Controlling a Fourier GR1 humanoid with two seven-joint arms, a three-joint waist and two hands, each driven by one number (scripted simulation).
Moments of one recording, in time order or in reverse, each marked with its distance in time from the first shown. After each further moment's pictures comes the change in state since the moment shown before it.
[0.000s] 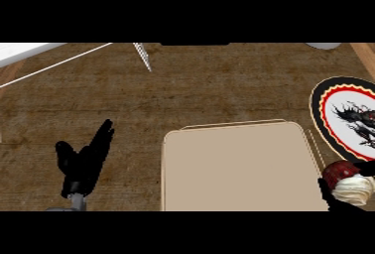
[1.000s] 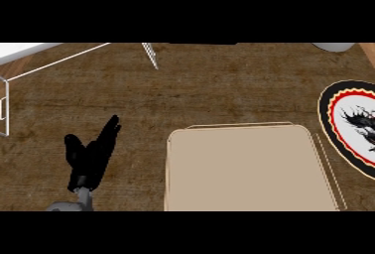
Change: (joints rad) left arm -0.039 -0.025 -0.008 0.001 -0.024 -0.006 0.041; right arm -0.718 -0.359 -0.421 1.238 -0.216 0.022 -0.467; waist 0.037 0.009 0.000
